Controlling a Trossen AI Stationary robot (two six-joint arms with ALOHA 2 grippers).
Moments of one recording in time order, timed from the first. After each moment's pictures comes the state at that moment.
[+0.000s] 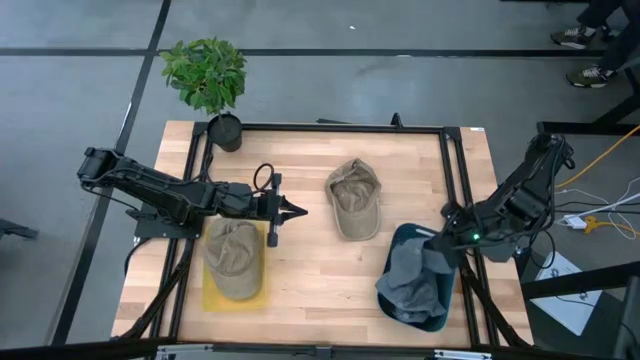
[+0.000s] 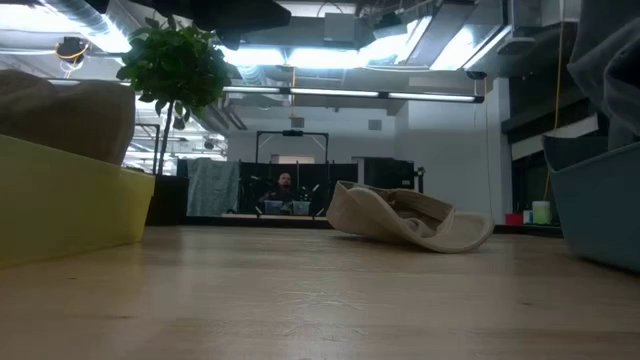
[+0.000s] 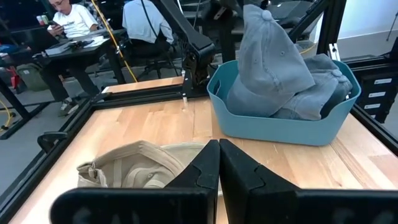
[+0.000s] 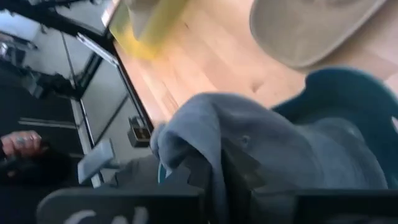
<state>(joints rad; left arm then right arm) -0.17 1.17 0.68 0.29 -0.22 0.09 0.86 0.82 0.94 -0.93 0.53 1.53</state>
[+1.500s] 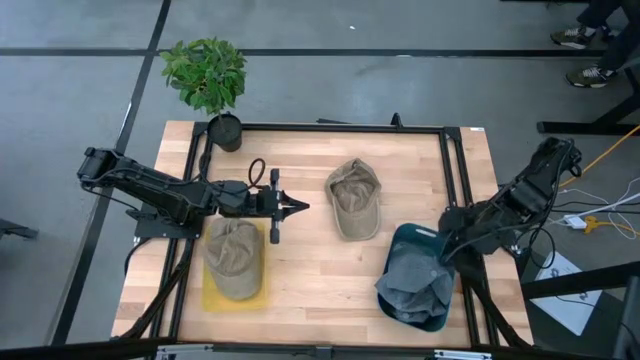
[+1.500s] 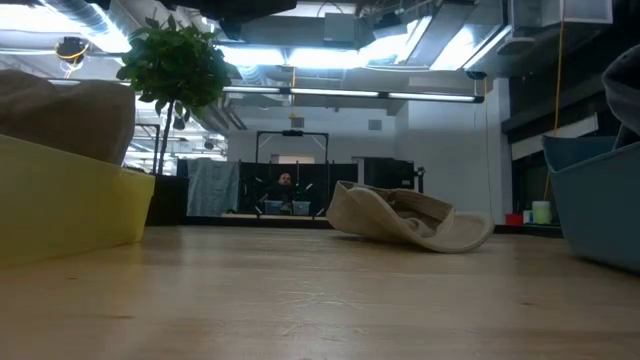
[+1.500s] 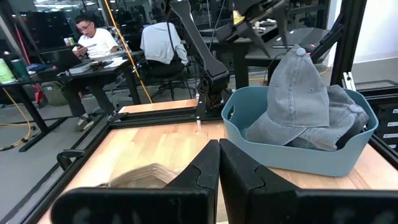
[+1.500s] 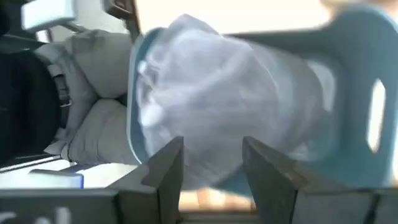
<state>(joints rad) -0.17 1.17 0.68 0.39 -0.28 0.10 0.73 0.91 1.10 -1.16 0.02 1.04</state>
